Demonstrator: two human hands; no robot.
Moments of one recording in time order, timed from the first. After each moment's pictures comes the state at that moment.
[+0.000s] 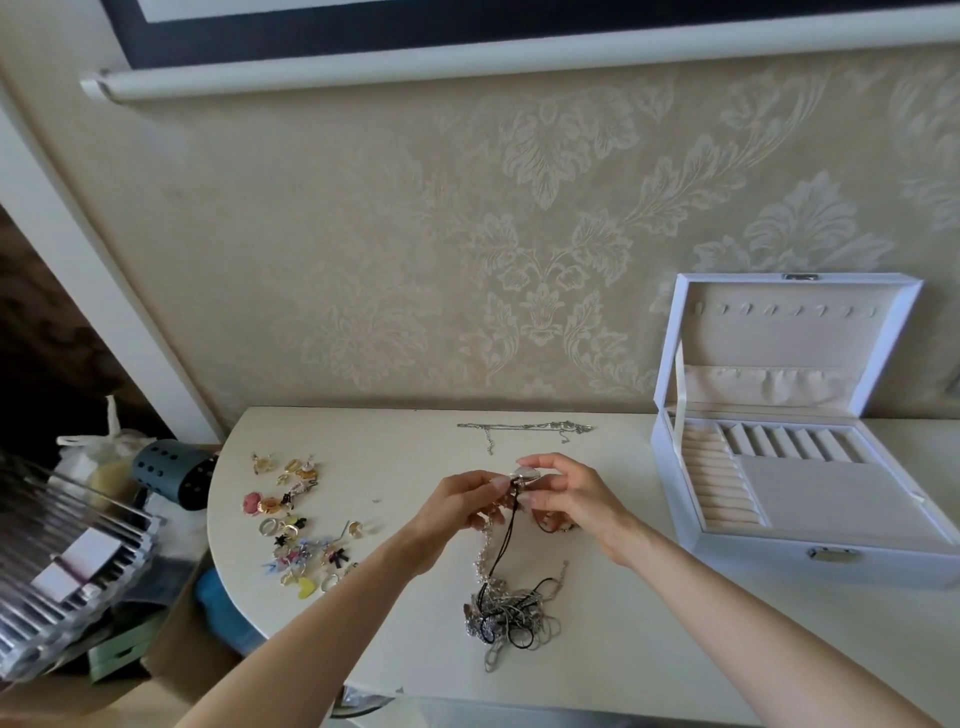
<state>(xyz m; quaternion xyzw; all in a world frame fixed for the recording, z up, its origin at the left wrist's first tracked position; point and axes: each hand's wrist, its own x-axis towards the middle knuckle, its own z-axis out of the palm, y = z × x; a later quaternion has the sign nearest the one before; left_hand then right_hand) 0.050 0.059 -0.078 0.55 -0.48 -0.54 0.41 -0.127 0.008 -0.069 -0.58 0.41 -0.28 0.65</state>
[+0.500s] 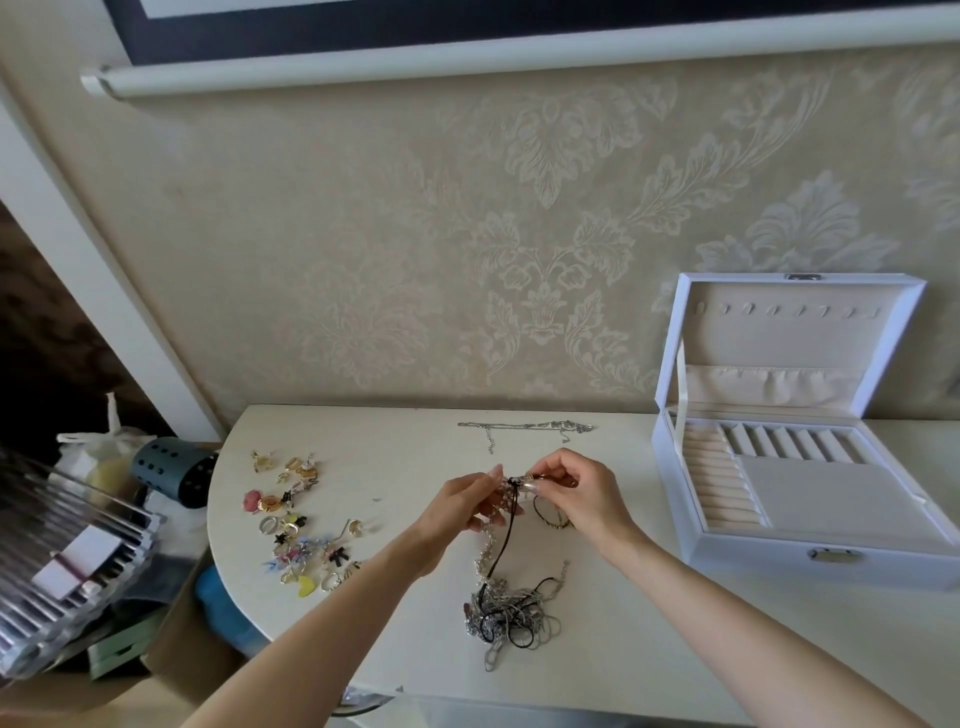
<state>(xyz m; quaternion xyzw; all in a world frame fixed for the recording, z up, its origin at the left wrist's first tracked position) 0.047 0.061 -0.077 0.58 -0.48 -0.54 0.38 -0.125 0.009 -0.078 -0.66 0.45 -0.37 0.47</state>
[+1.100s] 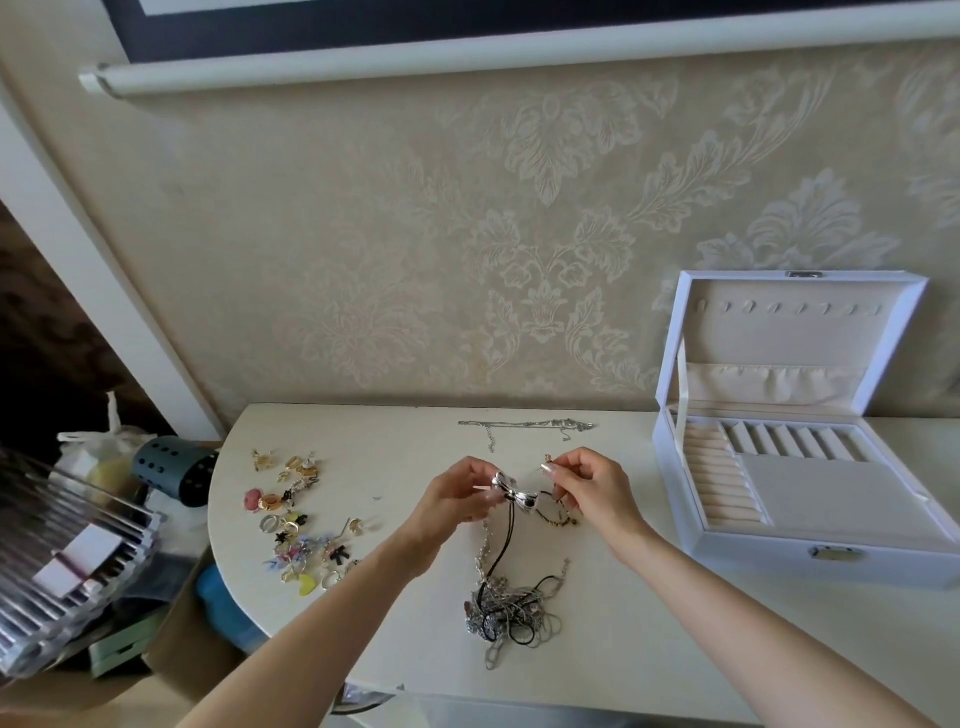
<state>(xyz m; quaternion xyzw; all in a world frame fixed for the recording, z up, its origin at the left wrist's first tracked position) 0.057 0.064 -0.082 0.52 -0.49 -0.53 0.45 -0.130 0.000 -0.082 -0.58 0.51 -0.38 0.50</state>
